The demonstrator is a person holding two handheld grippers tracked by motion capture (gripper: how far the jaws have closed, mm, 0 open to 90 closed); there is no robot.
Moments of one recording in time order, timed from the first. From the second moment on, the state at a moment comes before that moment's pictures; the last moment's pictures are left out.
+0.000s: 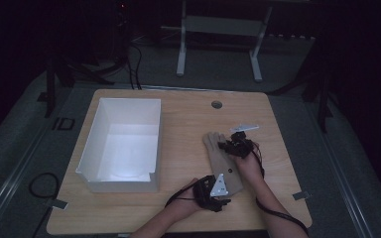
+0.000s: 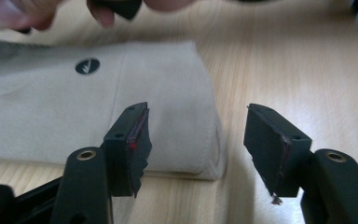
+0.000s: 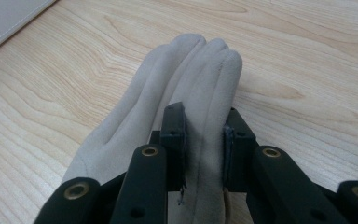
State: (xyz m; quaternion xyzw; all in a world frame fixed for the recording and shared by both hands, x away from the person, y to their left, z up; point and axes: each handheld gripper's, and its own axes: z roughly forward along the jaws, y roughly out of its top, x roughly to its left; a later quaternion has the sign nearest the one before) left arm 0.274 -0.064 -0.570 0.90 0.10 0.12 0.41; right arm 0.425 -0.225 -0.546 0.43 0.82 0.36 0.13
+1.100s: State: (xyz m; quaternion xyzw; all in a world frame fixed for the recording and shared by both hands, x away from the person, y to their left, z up) left arm 0.300 -0.038 -0.550 0.89 0.17 0.04 0.42; right arm 0.426 -0.234 -0.532 0.44 0.80 0.39 0.10
